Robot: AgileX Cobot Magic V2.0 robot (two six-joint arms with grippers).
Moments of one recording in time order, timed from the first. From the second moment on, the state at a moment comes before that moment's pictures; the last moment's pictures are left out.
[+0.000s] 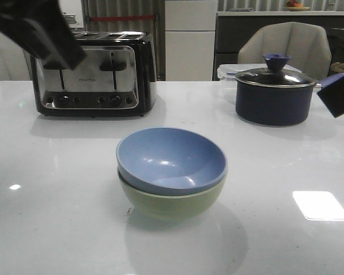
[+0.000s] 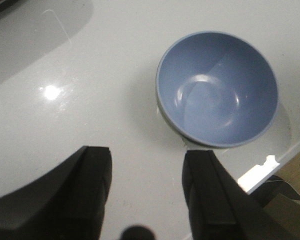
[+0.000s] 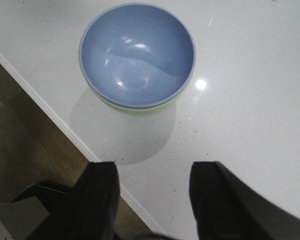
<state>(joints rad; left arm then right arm) -0.60 1.21 -1.02 -0.03 0.76 0.15 0.45 0.86 -0.63 0.36 0.59 -0.45</state>
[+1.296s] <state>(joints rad) -0.60 0.64 -0.64 0.00 0.79 0.15 0.45 0.88 -0.63 0.36 0.62 -0.45</state>
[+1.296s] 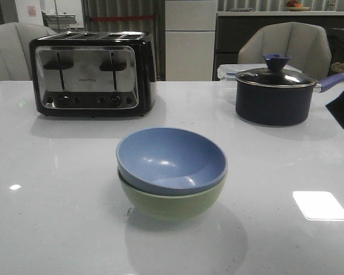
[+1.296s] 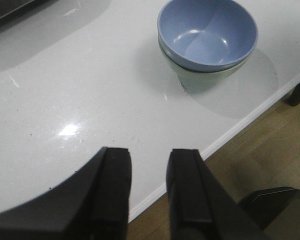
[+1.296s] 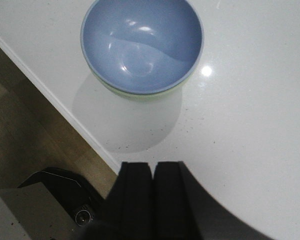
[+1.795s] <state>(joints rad) -0.60 0.64 -0.64 0.00 0.79 0.15 0.45 0.88 -0.63 0.36 0.62 -0.45</state>
